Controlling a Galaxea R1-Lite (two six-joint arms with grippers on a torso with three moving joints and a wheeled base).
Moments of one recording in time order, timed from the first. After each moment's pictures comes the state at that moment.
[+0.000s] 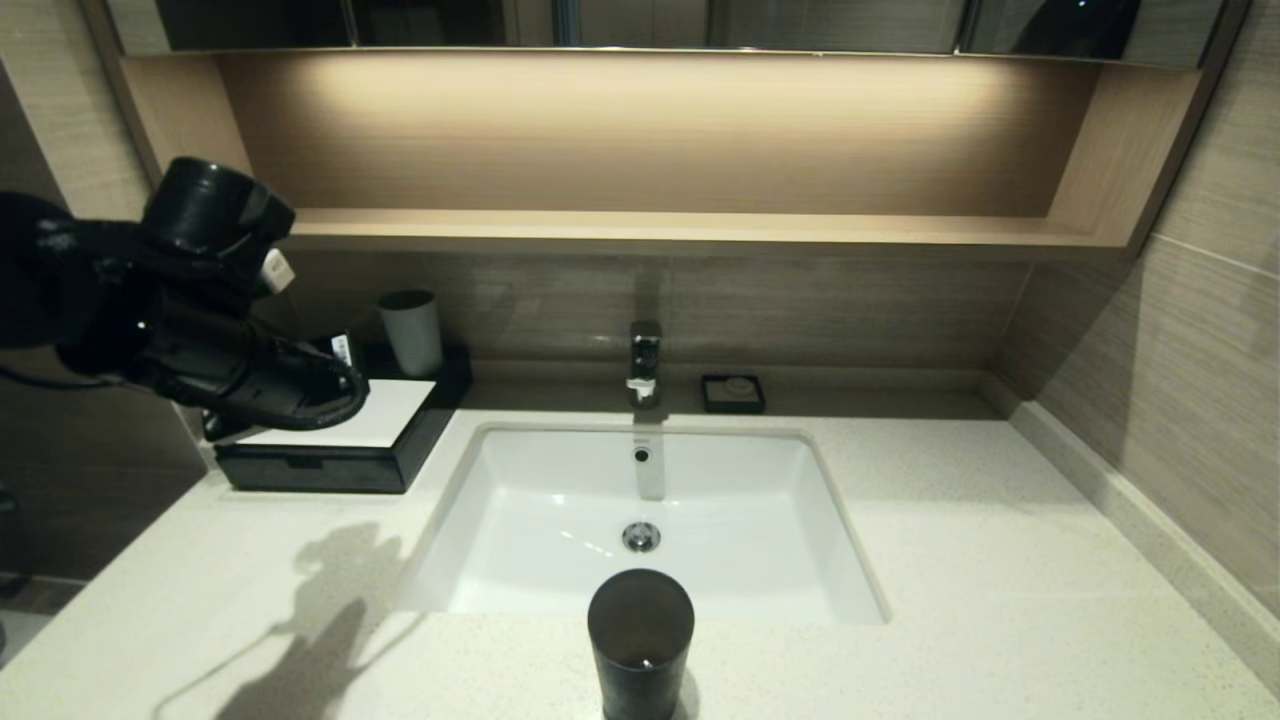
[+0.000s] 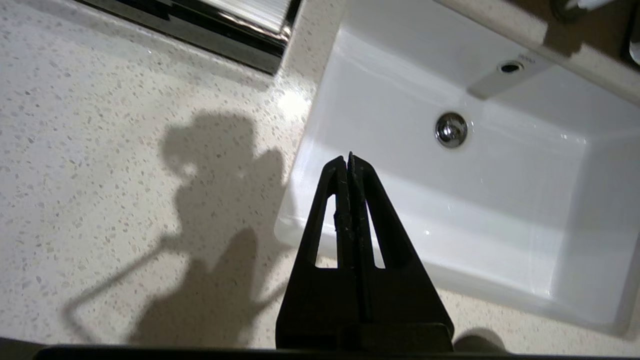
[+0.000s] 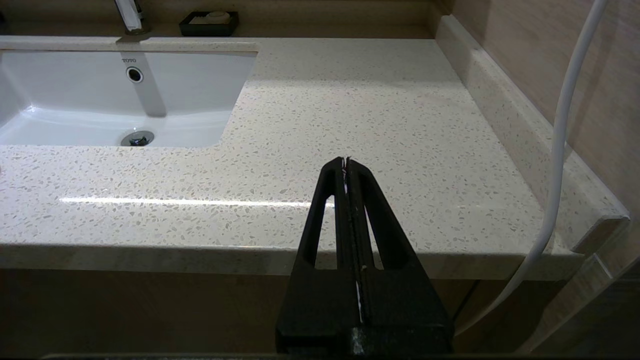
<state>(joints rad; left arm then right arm) -0.18 1.66 -1.39 0.52 0.08 -0.47 0.00 0.00 0.00 0.00 0.00 0.00</state>
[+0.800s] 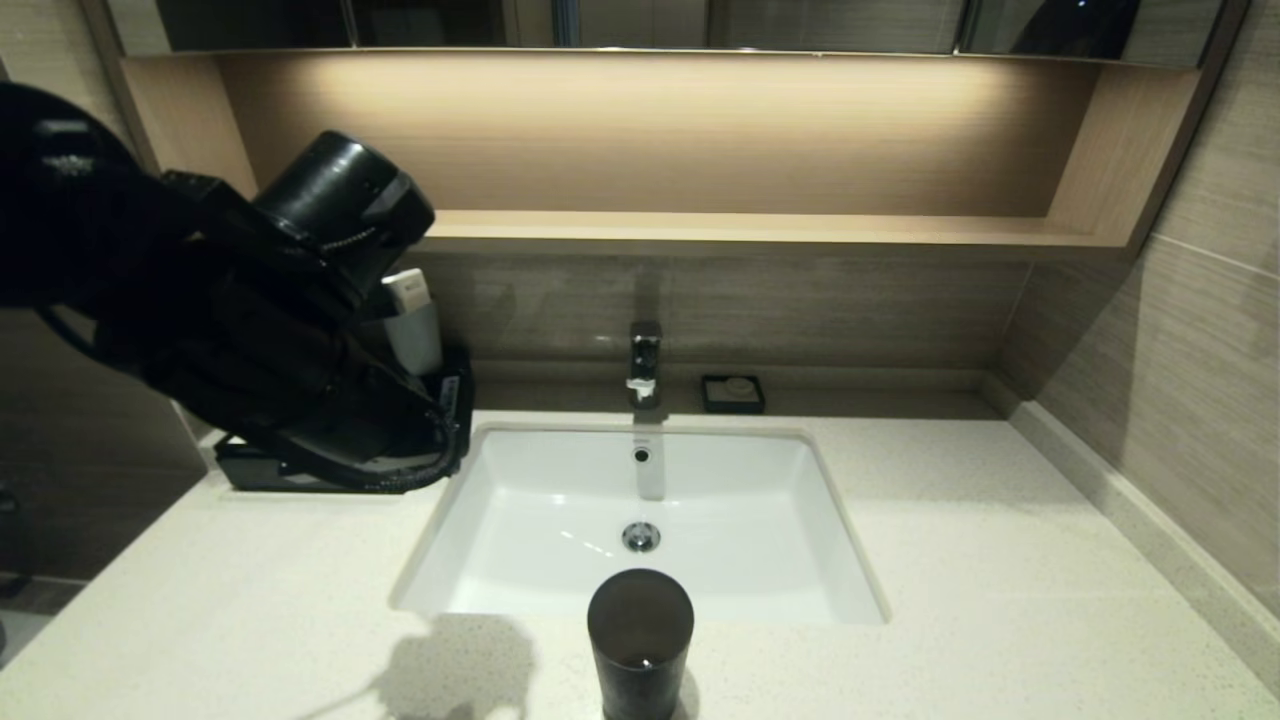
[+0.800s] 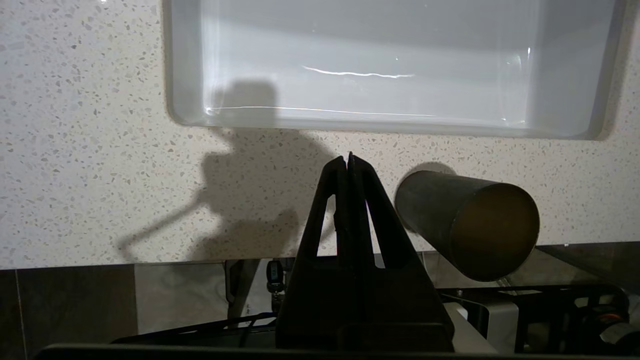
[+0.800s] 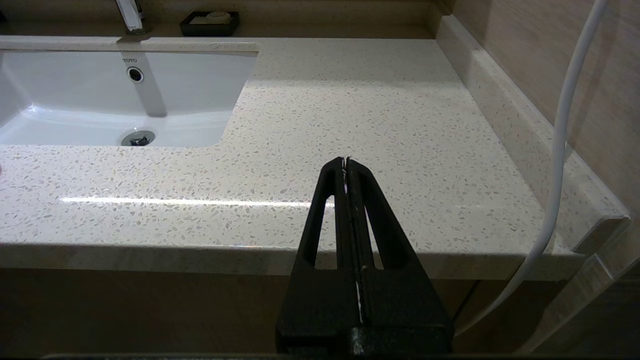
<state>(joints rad) -0.52 1.67 -1.56 0.85 0.07 -0.52 0.00 0.00 0.00 0.00 0.00 0.00</state>
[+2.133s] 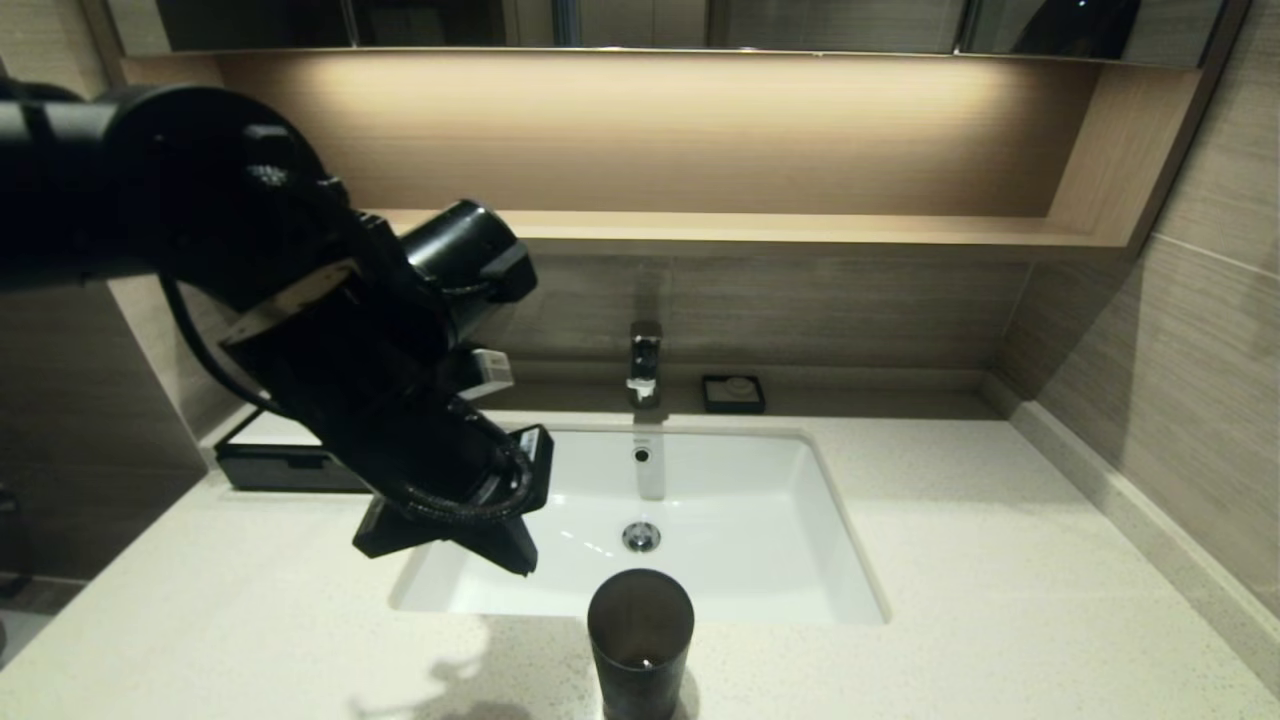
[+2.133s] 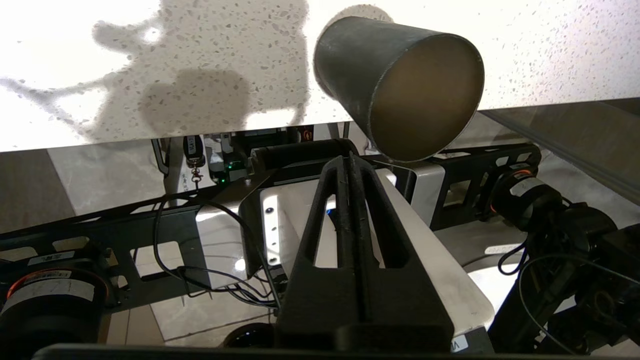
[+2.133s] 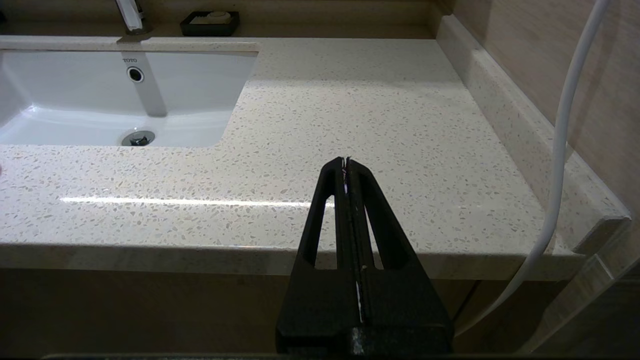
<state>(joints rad) -0.62 1.82 -1.74 1.13 -0.25 -0.67 0.00 0.00 0.00 0.00 0.00 0.00</state>
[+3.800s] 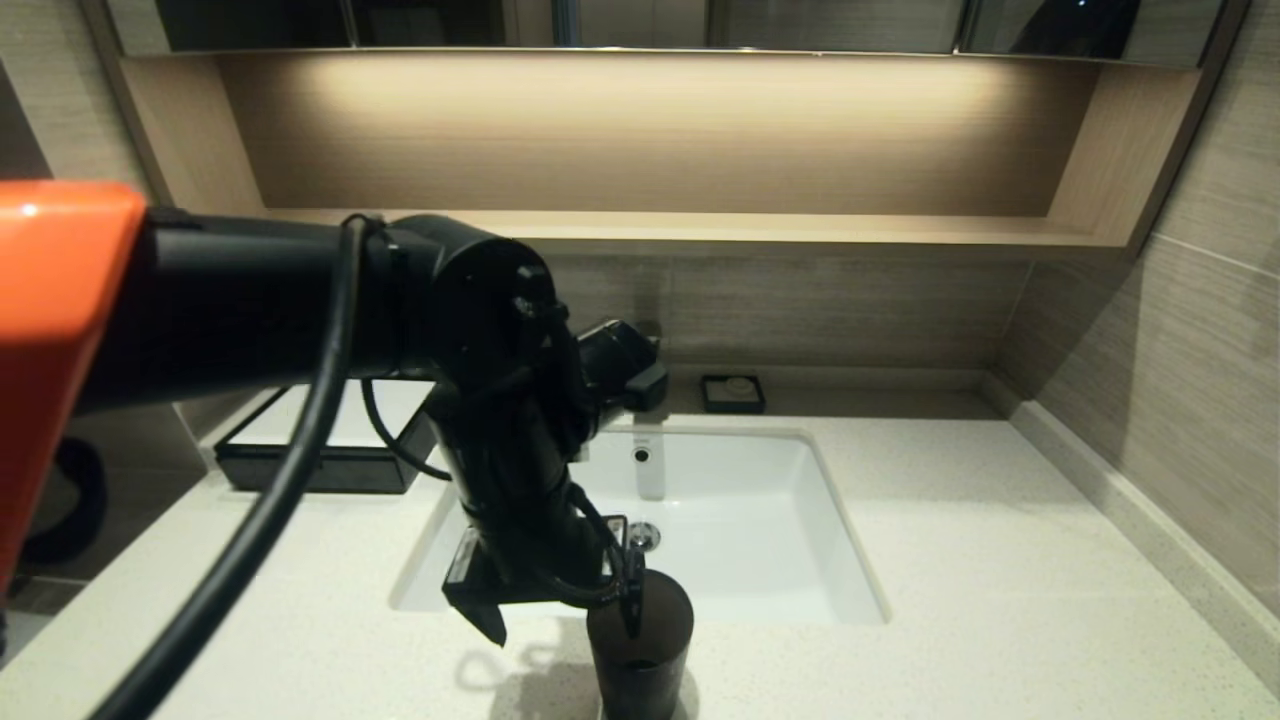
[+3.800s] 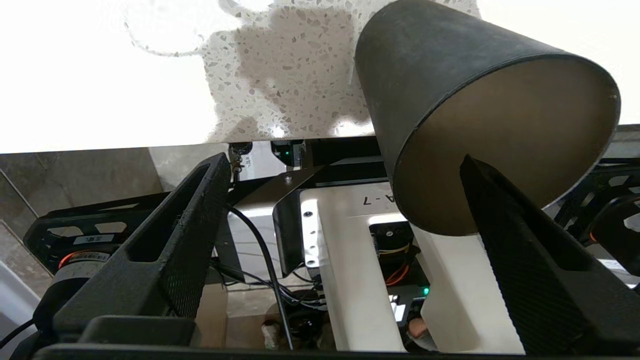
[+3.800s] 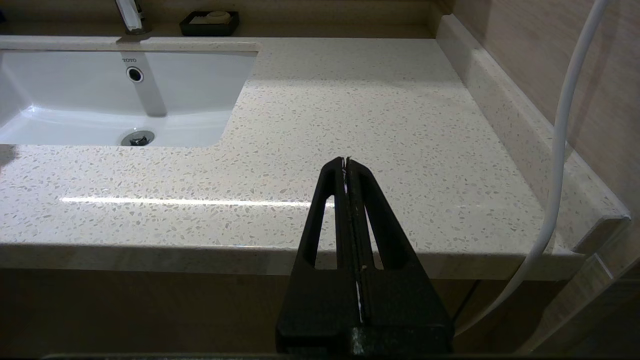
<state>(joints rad) -0.75 2.03 -1.81 1.21 -0.11 -0.69 0.00 0.00 0.00 0.00 0.00 0.00</state>
